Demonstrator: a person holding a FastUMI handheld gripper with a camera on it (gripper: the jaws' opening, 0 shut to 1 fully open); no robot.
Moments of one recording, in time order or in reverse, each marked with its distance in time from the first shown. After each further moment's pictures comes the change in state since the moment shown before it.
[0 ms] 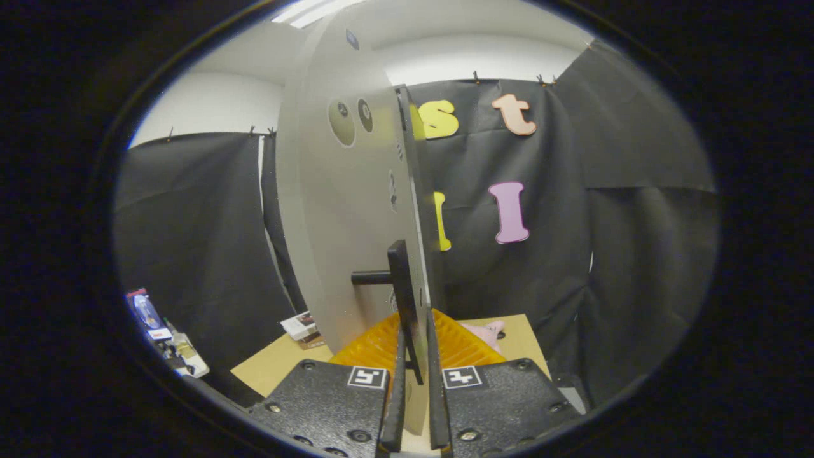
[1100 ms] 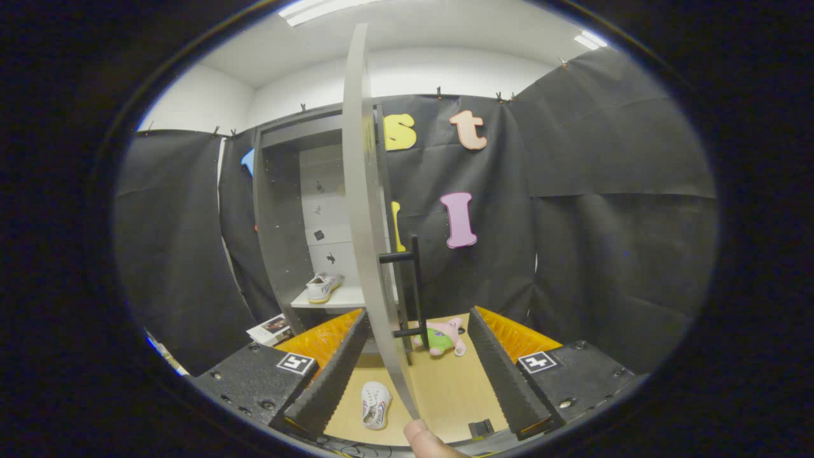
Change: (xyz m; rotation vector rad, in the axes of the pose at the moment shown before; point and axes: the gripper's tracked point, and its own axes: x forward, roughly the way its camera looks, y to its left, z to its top) arm -0.021 -0.011 -0.002 0.007 -0.063 -0.256
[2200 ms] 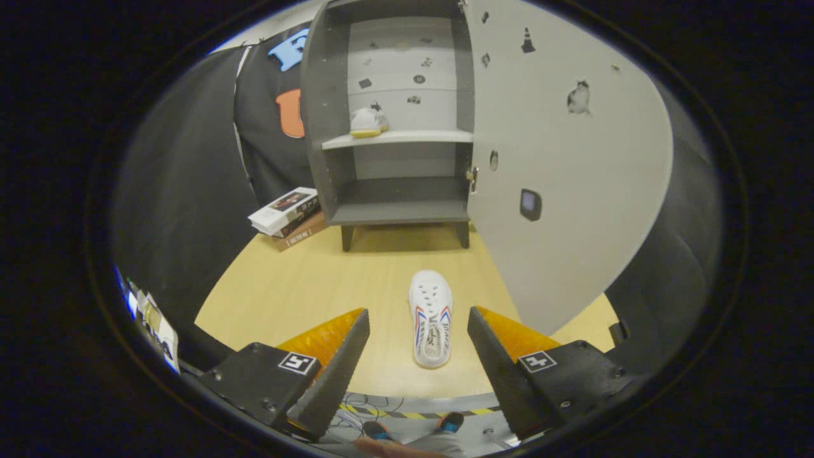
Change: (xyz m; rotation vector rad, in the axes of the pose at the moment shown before) arm 0.058 0.127 -0.281 -0.102 0.522 0.052
